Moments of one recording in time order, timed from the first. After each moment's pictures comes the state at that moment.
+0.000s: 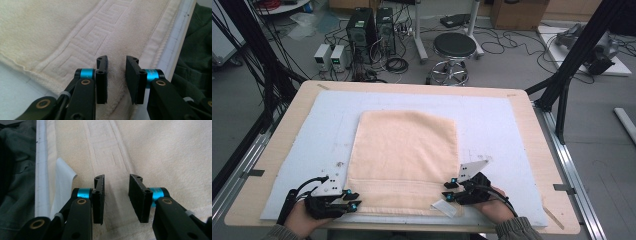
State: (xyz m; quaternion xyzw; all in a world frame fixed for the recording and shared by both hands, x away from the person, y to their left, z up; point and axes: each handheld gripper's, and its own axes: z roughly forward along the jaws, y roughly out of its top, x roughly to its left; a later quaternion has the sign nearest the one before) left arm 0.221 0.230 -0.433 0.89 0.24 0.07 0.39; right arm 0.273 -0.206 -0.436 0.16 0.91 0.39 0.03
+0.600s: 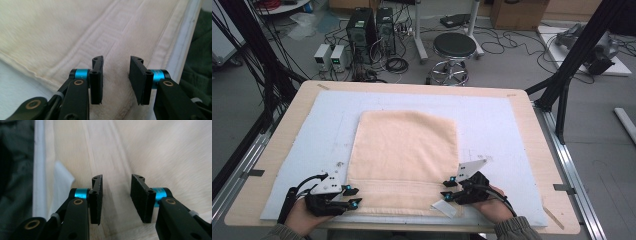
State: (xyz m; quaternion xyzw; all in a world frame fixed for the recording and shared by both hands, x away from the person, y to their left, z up) left arm 0.228 0.230 -0.435 0.88 0.24 0.08 0.40; right arm 0.274 -0.199 -0.436 0.15 0.91 0.38 0.04
